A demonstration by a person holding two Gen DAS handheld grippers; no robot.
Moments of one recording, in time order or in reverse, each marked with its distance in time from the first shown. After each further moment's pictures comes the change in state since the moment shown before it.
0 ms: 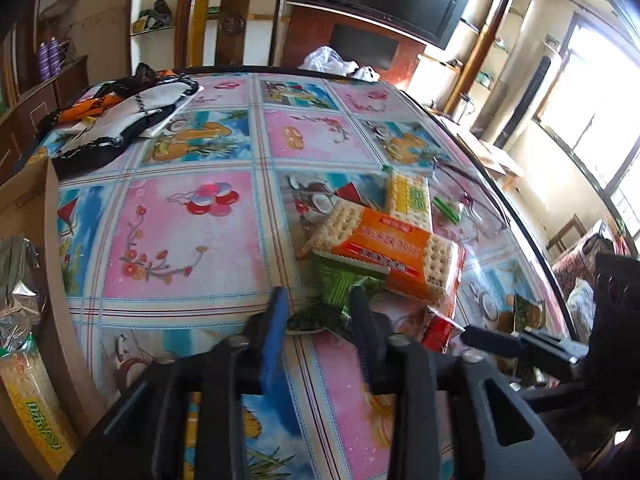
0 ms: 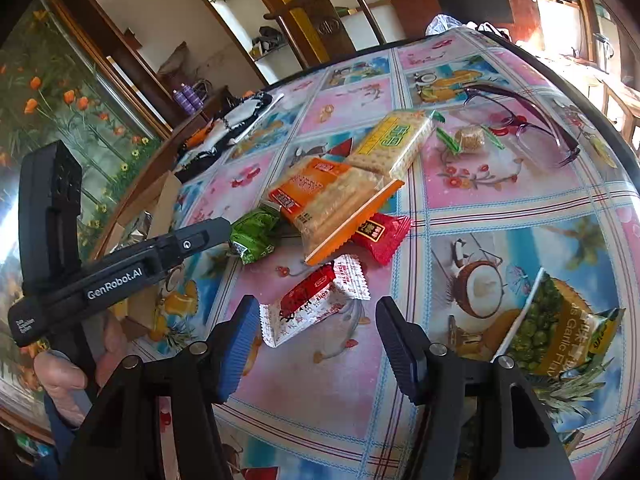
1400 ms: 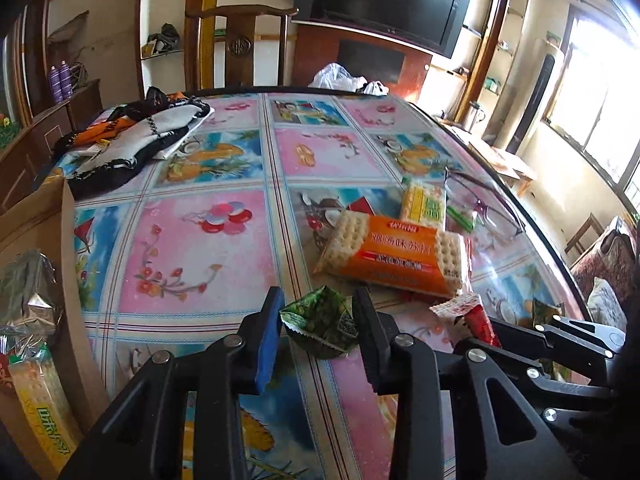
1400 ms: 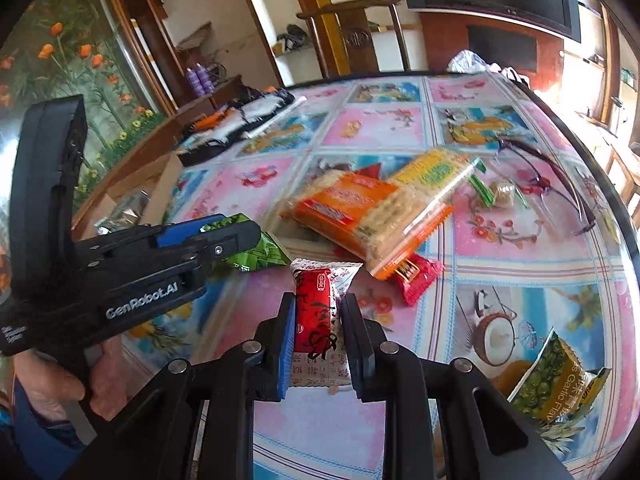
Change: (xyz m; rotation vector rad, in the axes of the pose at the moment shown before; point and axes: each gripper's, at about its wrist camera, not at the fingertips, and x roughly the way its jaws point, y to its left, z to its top) left arm -0.001 -0.006 -0.005 0.049 -0.072 0.081; right arm -0.004 0.036 0.006 -0.188 -0.083 -0.078
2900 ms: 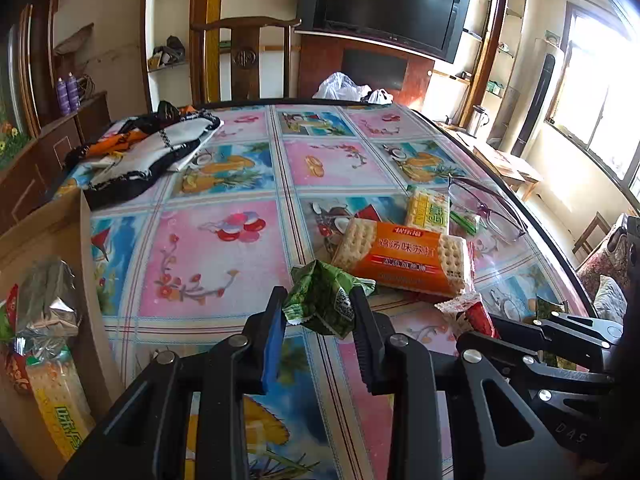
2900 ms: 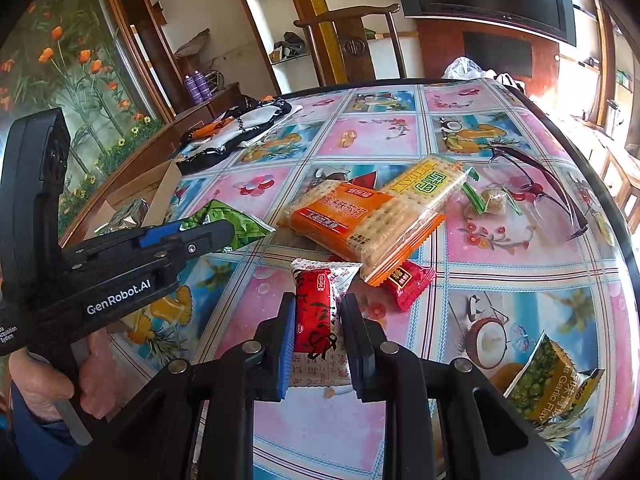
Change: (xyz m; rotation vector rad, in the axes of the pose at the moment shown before) left arm -0.013 -0.001 0.000 0.027 -0.036 0.040; right arm 0.003 -0.004 0.000 0.017 0.007 -0.014
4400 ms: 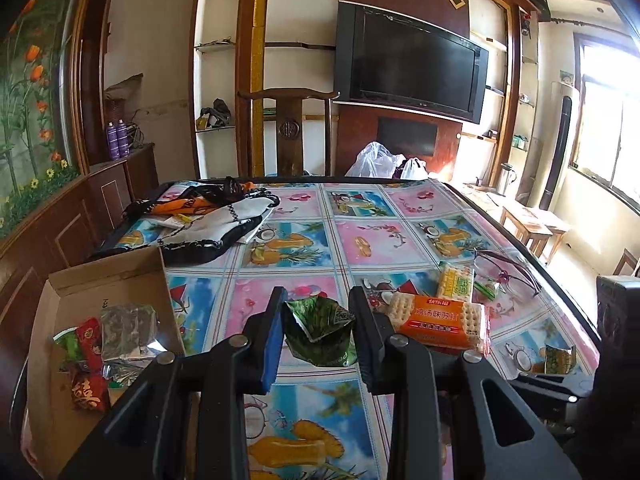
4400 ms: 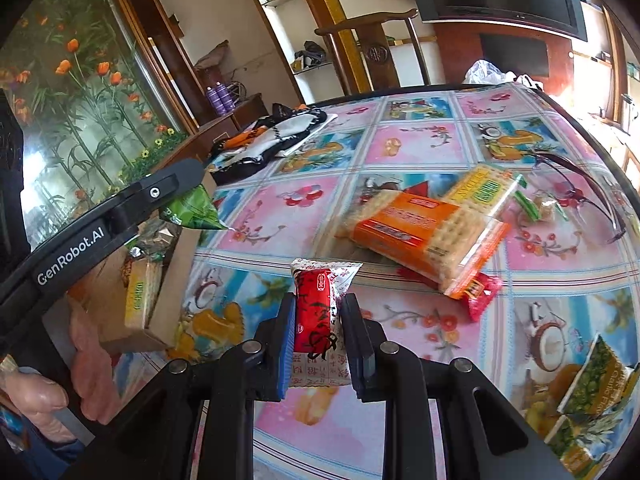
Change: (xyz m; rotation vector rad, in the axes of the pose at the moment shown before) left arm -0.067 0.025 0.008 -0.037 -0.255 0.137; right arm 0.012 0.042 0.005 0.012 -0.039 0.112
